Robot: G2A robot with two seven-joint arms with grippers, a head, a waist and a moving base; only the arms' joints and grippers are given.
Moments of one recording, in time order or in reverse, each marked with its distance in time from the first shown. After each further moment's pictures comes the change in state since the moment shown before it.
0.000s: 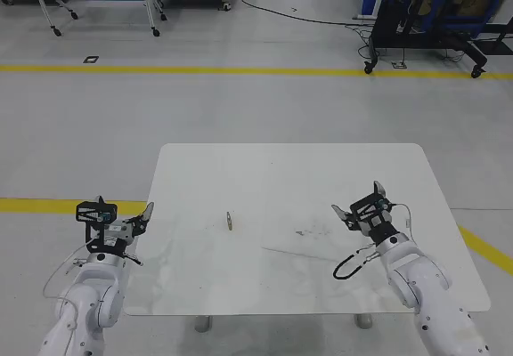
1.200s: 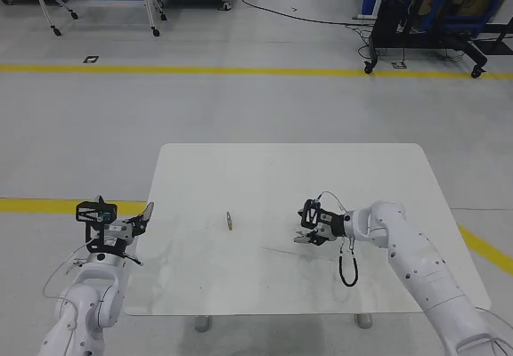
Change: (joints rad) left arm 0.000 0.000 0.000 0.000 0.000 0.000 0.000; right arm 0.547 0.014 -0.346 0.545 0.112 -0.780 0.225
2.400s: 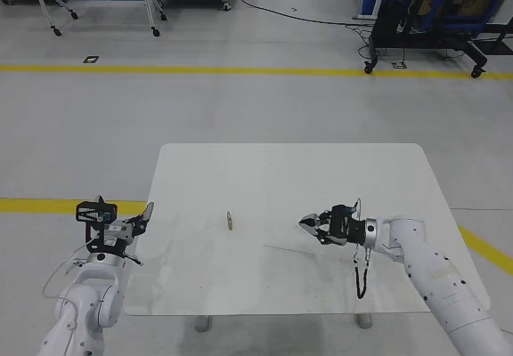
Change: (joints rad) left arm 0.000 0.000 0.000 0.000 0.000 0.000 0.000; right arm -0.162 0.107 0.073 -0.097 -0.120 -0.004 -0.728
